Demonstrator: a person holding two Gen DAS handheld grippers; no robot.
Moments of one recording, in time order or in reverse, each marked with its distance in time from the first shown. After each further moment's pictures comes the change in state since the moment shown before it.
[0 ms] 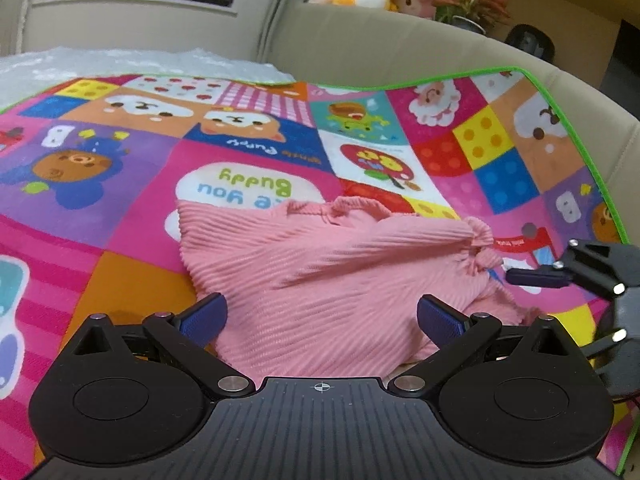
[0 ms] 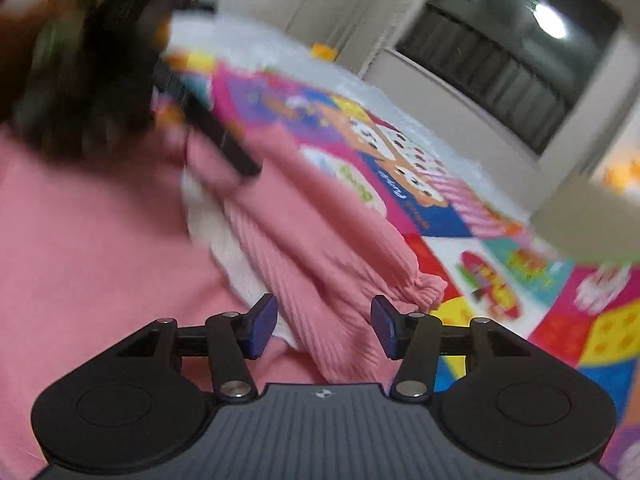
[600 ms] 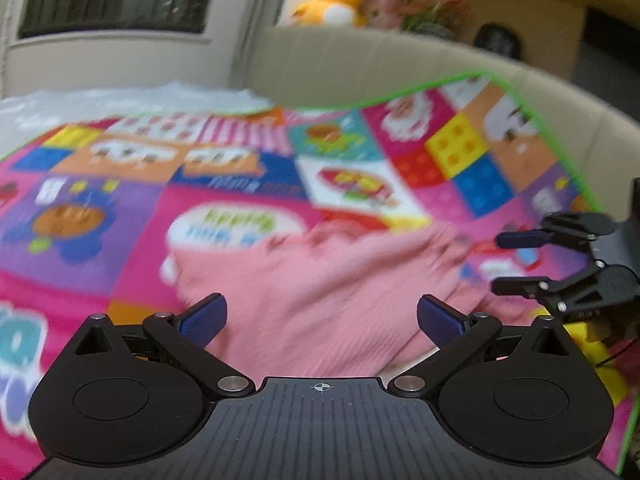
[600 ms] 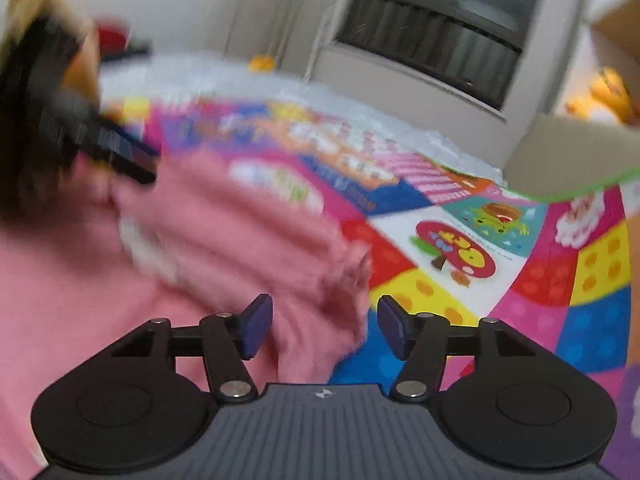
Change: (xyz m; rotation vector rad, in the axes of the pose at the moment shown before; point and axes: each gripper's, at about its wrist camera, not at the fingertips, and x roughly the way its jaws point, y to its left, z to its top) left arm -0.025 -0.014 0.020 0.093 -0.059 -0.049; right arm -0.024 -0.072 -0.009 0.355 -0.053 0.034
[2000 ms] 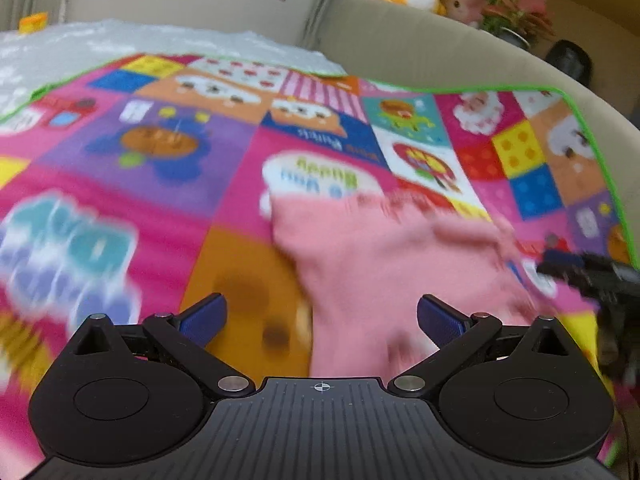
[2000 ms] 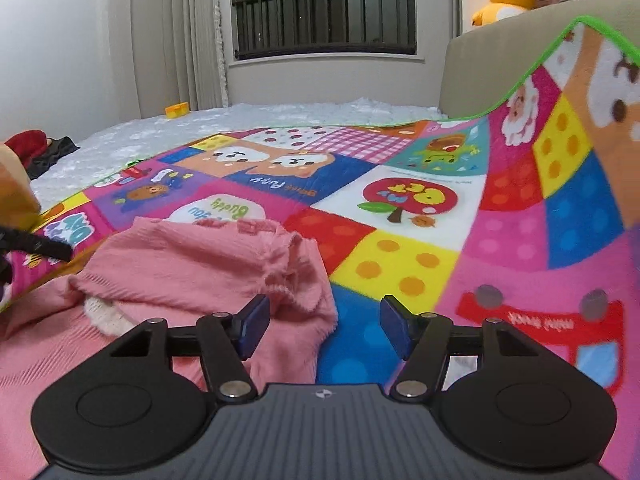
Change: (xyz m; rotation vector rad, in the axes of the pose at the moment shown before) left arm -0.044 0.048 -0.029 -0.197 0.141 0.121; right arm 0.007 -0.034 -0.025 0.363 0.013 -0.074
